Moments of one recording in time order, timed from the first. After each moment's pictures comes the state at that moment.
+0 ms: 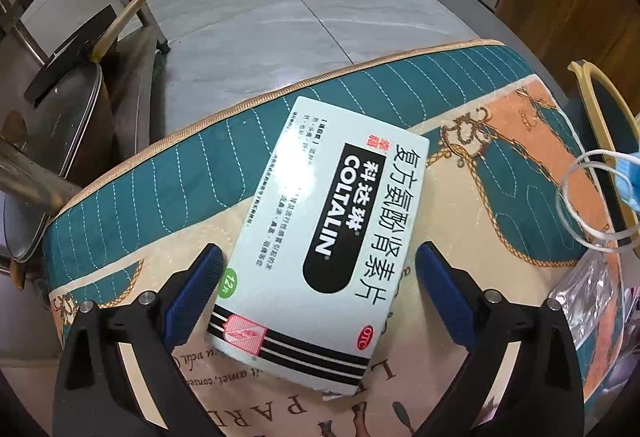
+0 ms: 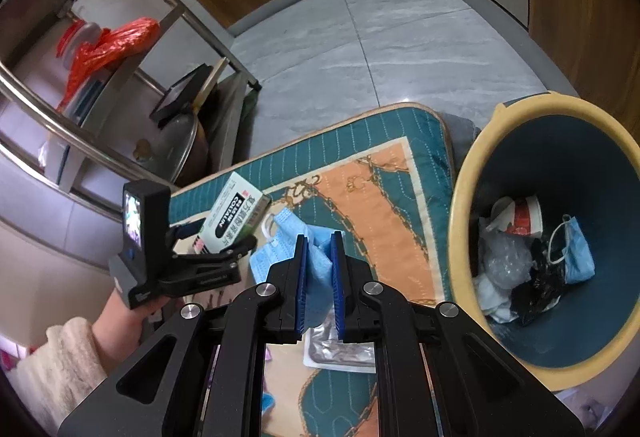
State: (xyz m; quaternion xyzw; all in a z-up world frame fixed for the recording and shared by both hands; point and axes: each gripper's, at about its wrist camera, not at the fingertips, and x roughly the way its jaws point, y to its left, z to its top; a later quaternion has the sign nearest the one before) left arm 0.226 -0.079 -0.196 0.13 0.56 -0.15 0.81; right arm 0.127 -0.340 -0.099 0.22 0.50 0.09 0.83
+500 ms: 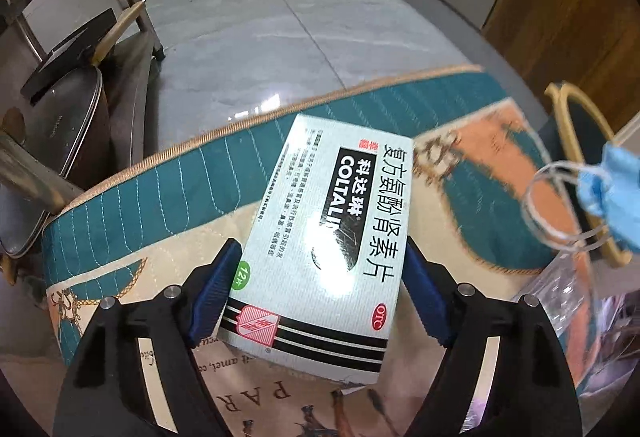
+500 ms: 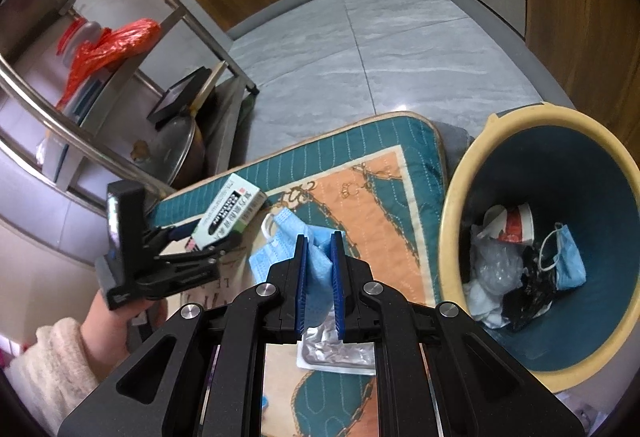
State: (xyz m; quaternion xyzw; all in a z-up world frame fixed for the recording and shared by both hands) left arm 0.218 -0.074 -0.172 0.09 0.54 -0.17 0.82; right arm 0.125 -0.343 -0.093 0.21 0.50 0.09 0.84
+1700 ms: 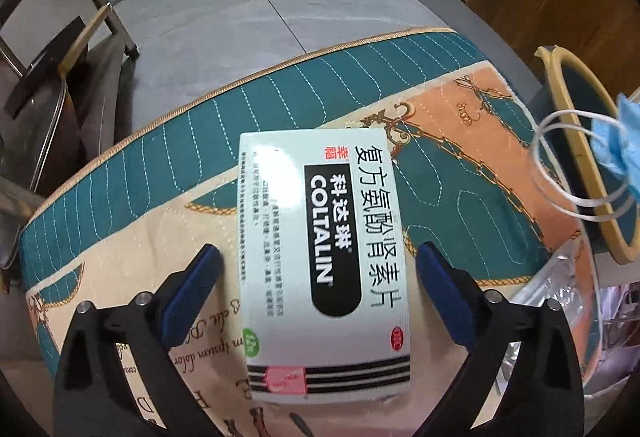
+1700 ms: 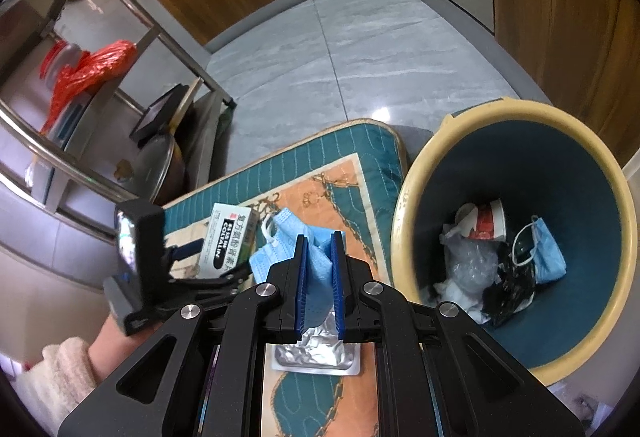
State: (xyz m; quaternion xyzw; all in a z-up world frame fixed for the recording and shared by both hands) left arm 0.213 -0.129 -0.200 0.13 0.56 -0.18 0.80; right arm 0.118 -0.373 -0.093 0.22 0.49 0.06 0.84
